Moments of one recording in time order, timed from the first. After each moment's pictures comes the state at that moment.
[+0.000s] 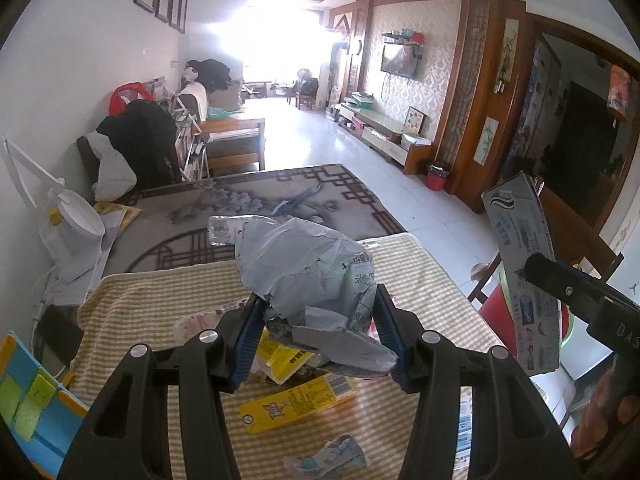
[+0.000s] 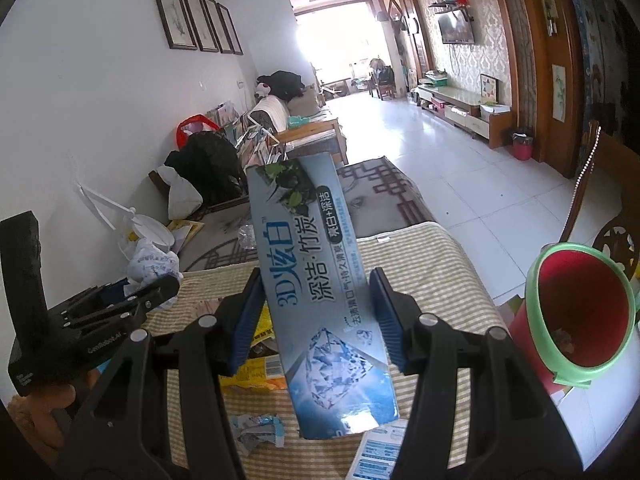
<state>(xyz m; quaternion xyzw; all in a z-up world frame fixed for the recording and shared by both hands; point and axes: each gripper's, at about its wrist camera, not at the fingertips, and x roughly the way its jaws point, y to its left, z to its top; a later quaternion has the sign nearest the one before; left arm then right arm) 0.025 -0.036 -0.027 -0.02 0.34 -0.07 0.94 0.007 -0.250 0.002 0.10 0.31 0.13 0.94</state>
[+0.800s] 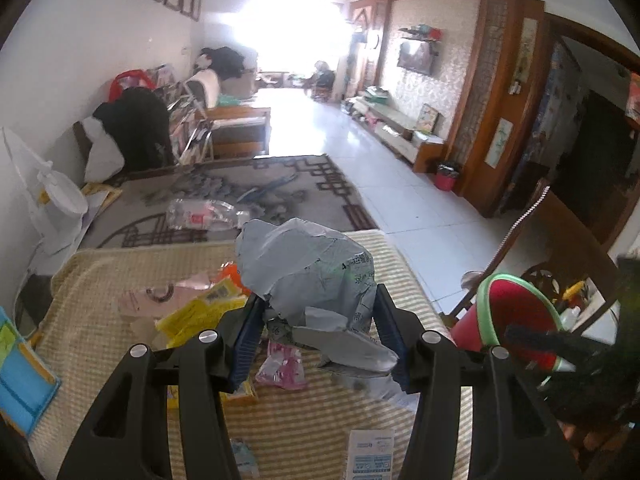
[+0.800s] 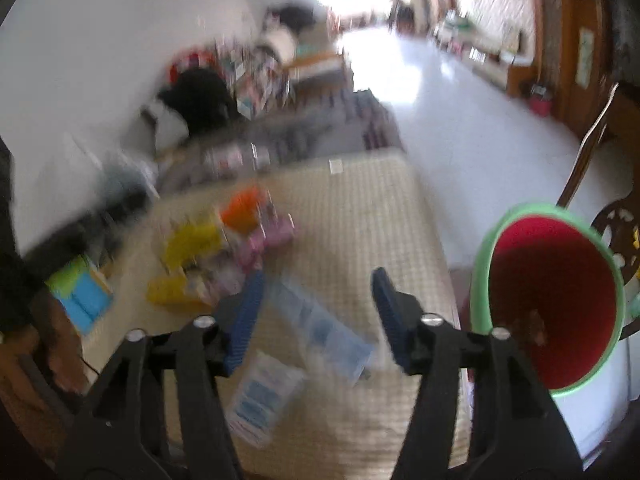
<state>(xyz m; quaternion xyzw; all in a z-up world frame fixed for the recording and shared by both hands) 0.036 -0.147 -0.048 -0.05 0.36 -0.02 0.93 0.055 -0.356 -0.081 0.06 0.47 0.18 0.86</state>
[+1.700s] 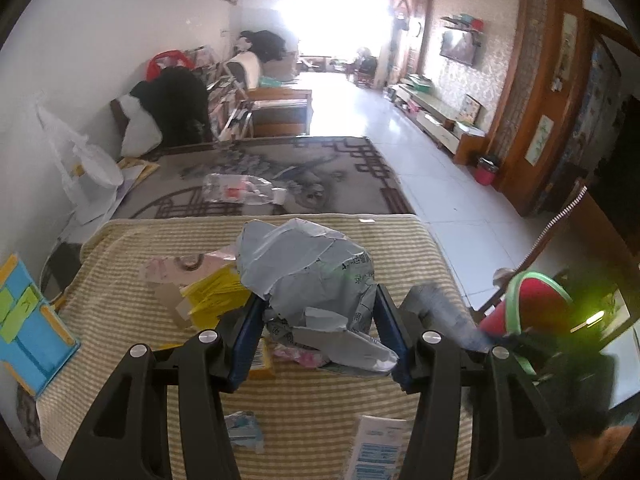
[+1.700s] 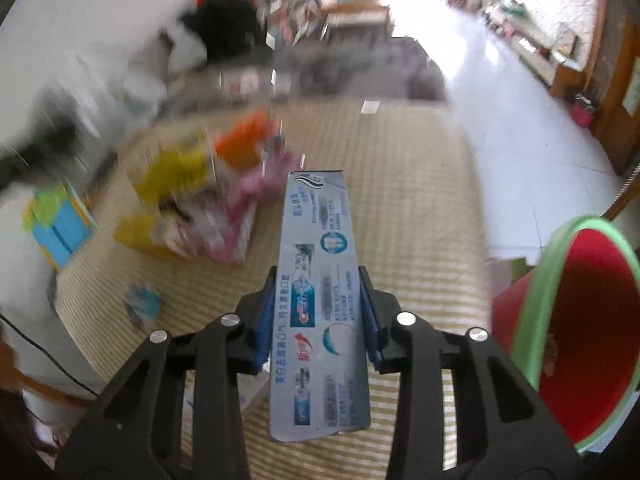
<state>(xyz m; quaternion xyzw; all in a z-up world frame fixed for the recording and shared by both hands) 0.033 -0.162 -0.047 -0.04 0.38 0.05 0.92 0.085 -0.339 -0.104 0.02 0.46 0.24 0.85</state>
